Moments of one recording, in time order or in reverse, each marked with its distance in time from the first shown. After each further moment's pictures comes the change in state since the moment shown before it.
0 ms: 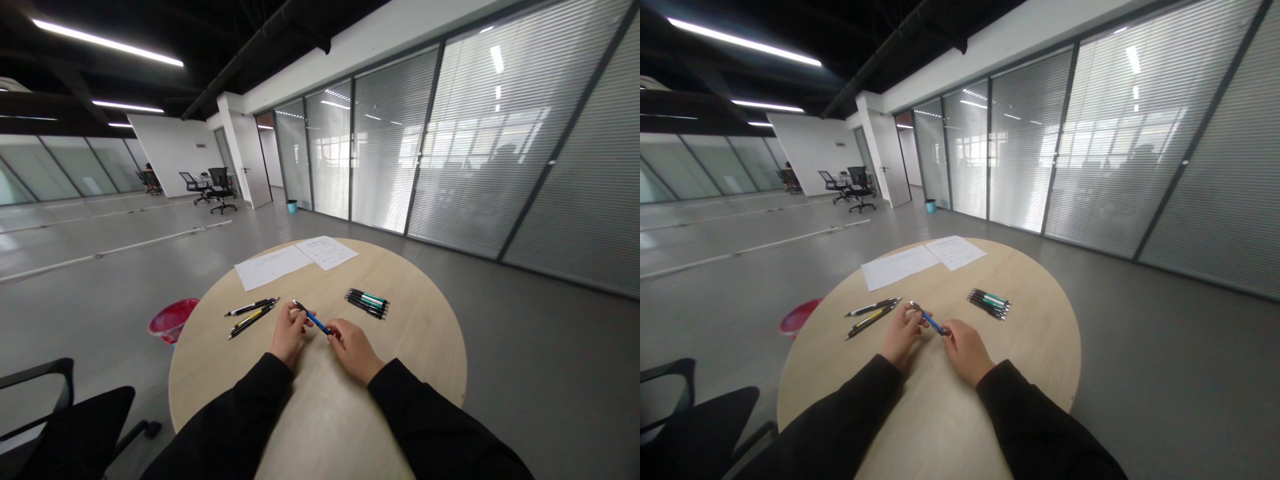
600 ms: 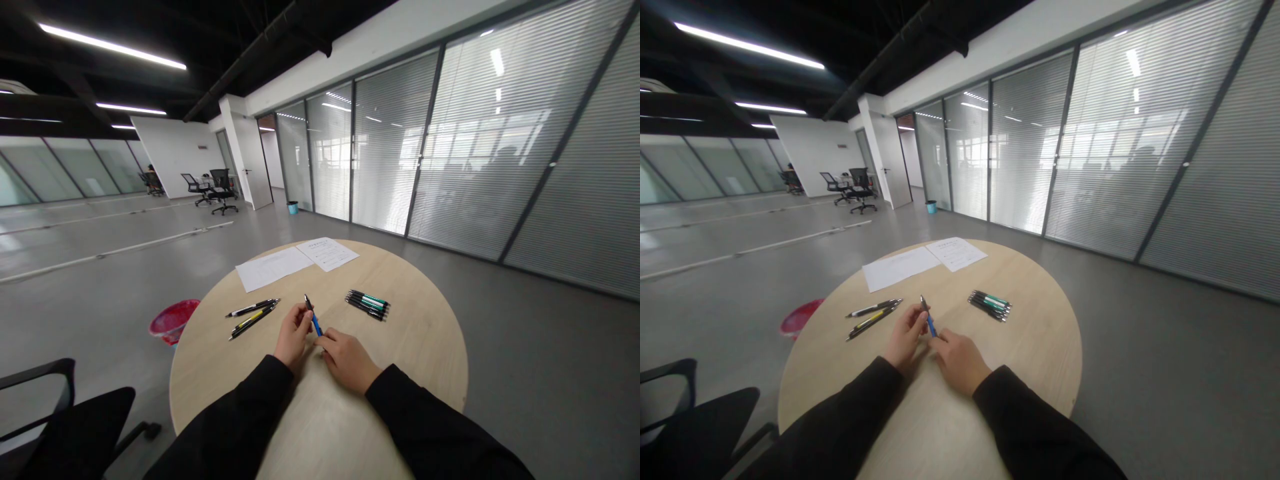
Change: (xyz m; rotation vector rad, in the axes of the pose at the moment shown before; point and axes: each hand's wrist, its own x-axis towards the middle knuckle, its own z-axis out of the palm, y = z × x) left_hand -0.001 0.002 0.005 0.055 -0.104 0.144; right_hand -0.003 -0.019 0.000 -0.317 -0.255 -0.144
